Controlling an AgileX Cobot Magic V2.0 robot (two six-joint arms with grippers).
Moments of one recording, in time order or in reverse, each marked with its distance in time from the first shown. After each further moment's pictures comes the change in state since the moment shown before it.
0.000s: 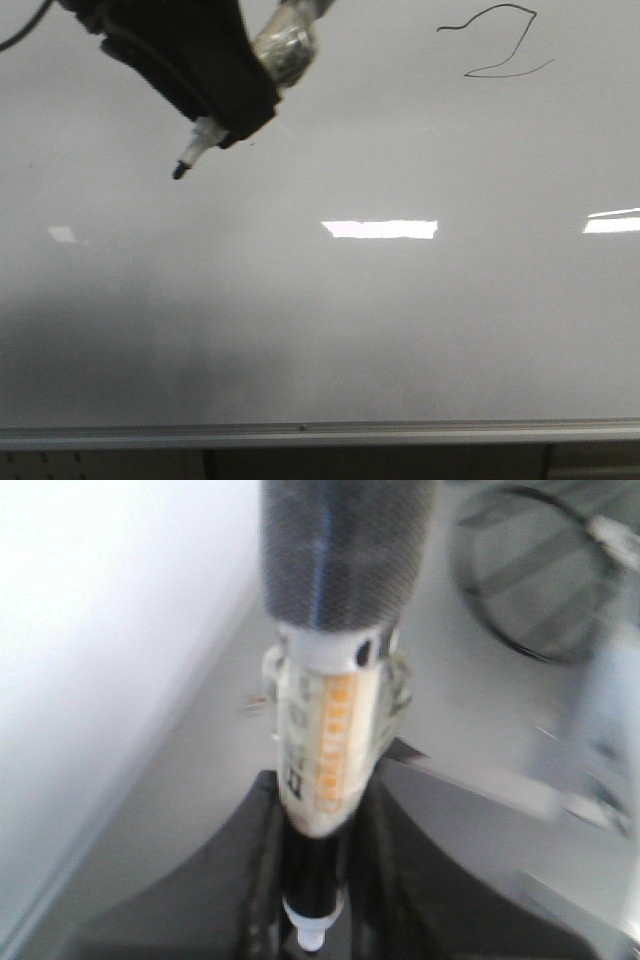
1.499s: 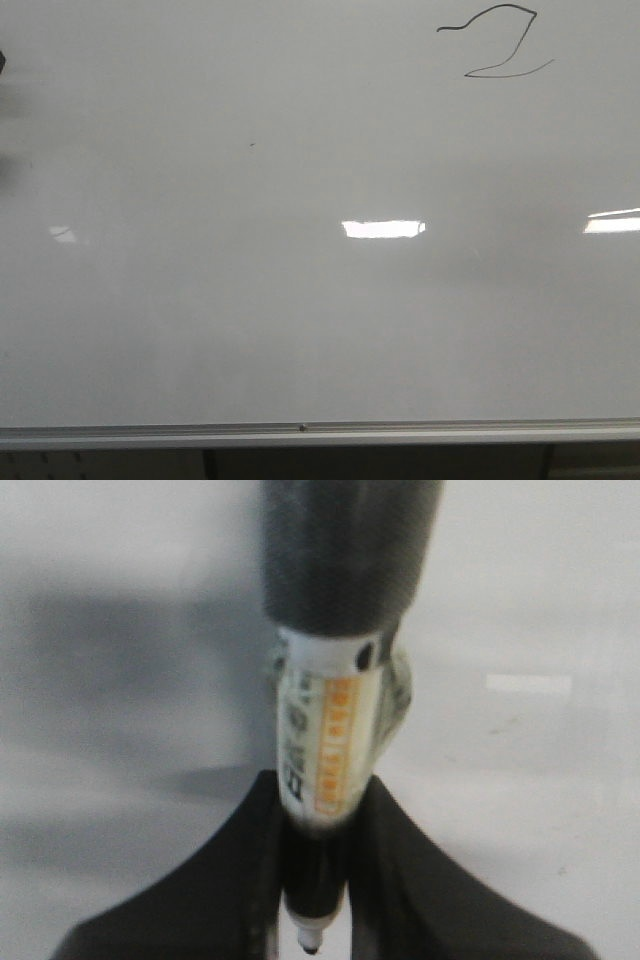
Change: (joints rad) left arm 0.532 0.123 0.076 0.625 -0.509 -0.688; right arm 0.000 -0.873 0.832 -0.098 -0.712 -0.010
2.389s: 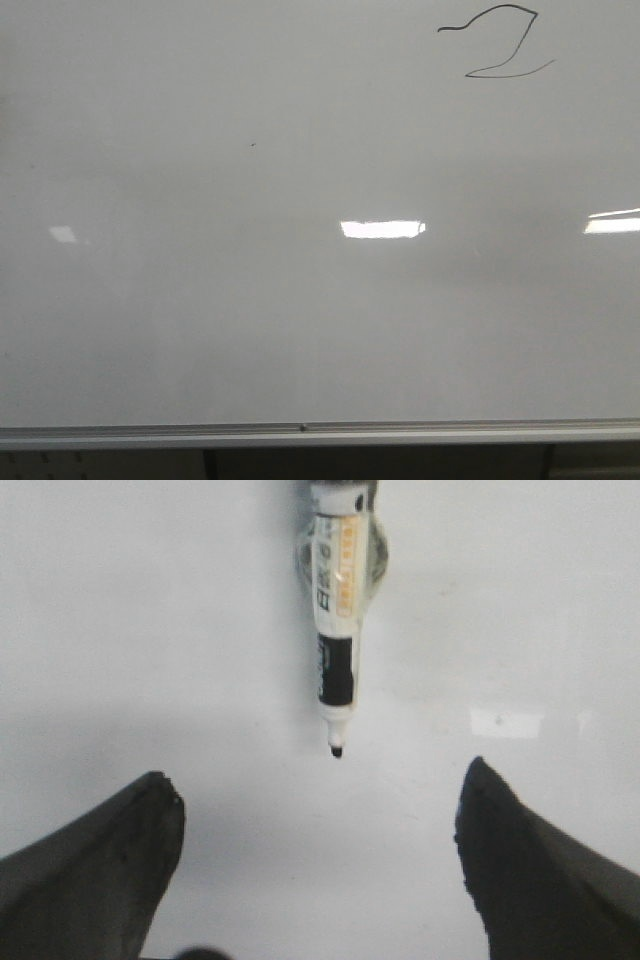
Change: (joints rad) left arm -0.014 -0.408 0.320 0.000 -0.086 0.000; right arm 0.000 0.000 0.000 0.000 0.000 0.000
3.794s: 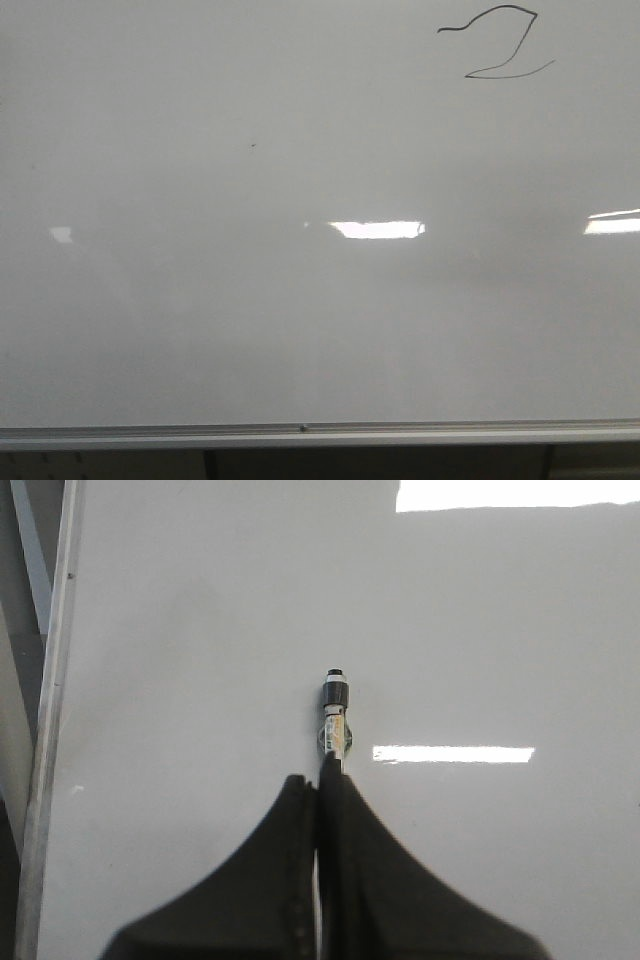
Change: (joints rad) left arm -0.014 -1.216 0.494 0.037 0.001 0.000; right arm 0.000 0.000 0.000 0.002 0.007 -0.001
